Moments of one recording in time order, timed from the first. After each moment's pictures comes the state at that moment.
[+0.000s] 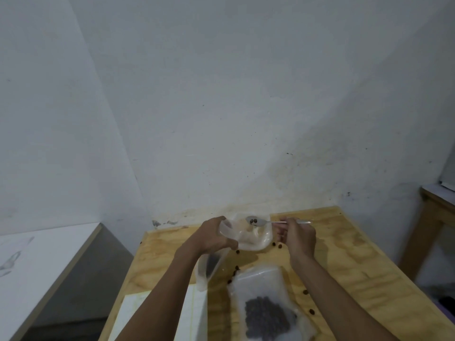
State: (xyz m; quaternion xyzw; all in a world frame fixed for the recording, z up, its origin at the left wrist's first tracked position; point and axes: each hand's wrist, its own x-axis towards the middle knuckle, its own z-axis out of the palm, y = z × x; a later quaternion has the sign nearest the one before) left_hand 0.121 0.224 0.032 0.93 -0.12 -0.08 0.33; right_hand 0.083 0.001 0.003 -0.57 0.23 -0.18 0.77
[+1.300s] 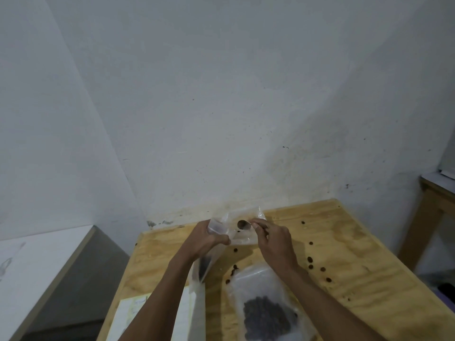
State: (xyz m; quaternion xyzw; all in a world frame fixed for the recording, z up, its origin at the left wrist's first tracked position) left_hand 0.116 0.231 0.016 0.88 -0.10 -0.05 0.46; right_hand 0.085 0.025 -0.026 -0.85 -0.03 -0.26 0.46
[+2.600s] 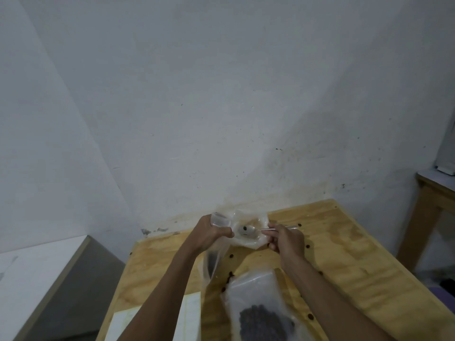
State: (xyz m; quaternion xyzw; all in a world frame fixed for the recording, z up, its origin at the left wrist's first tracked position) left_hand 0.140 0.204 0.030 0.85 -0.12 -0.06 0.50; right_hand 0.100 -0.001 -0.019 -0.55 0.27 -0.09 0.79
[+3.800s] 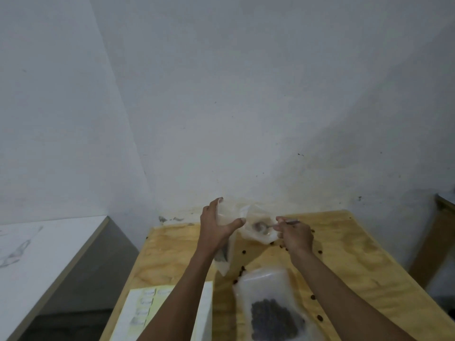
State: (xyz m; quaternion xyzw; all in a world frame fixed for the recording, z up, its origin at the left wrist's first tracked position) left_hand 0.115 0.216 0.013 0.84 -0.03 0.15 0.52; right_hand 0.112 0.008 -0.011 -0.69 0.22 -0.13 0.68
